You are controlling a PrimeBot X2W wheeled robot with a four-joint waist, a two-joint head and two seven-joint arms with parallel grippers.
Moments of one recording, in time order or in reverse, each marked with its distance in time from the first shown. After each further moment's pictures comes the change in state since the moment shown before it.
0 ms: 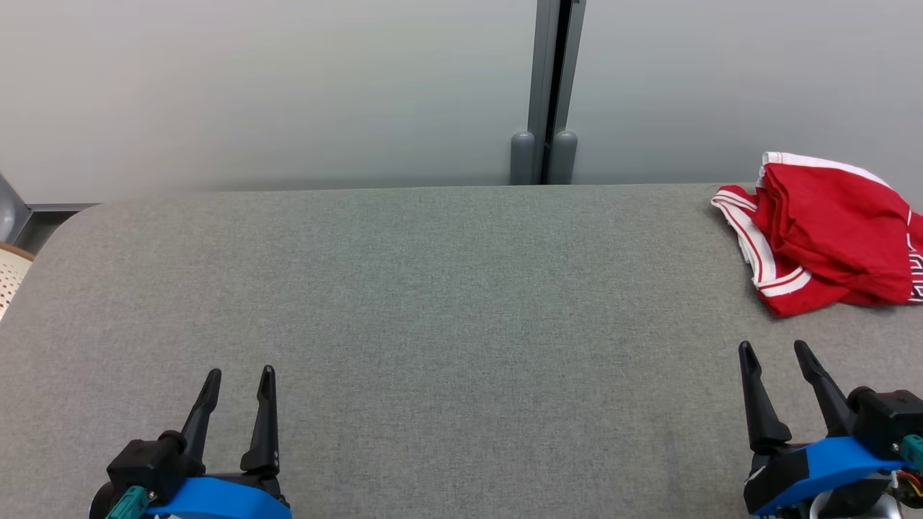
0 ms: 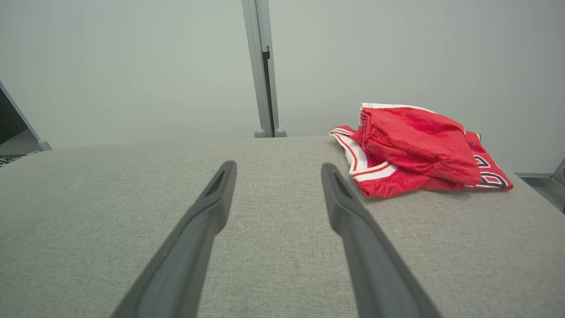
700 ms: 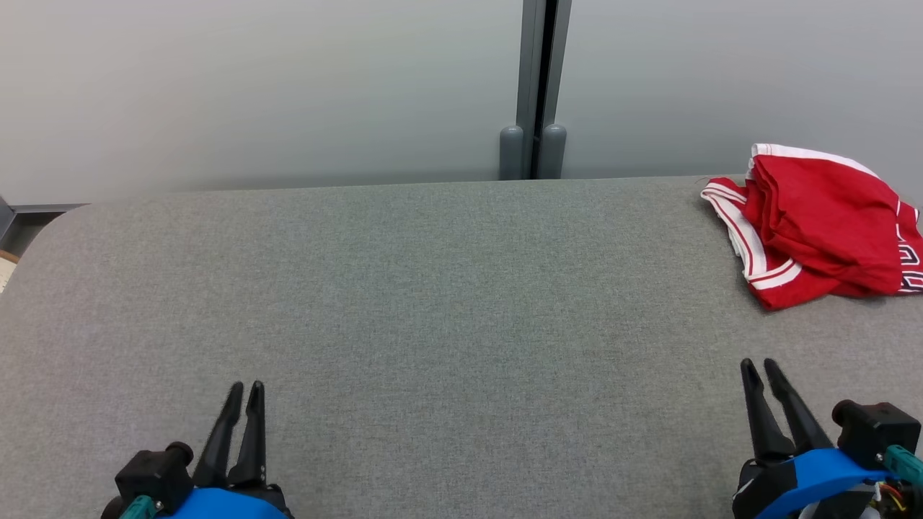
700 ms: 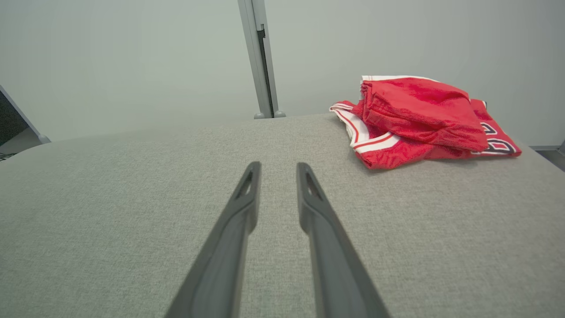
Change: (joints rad) left arm 0.010 -0.012 0.007 0.022 -0.003 -0.015 0.004; right arm 0.005 0.003 0.022 0.054 0.033 0.000 -0.019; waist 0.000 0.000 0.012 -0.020
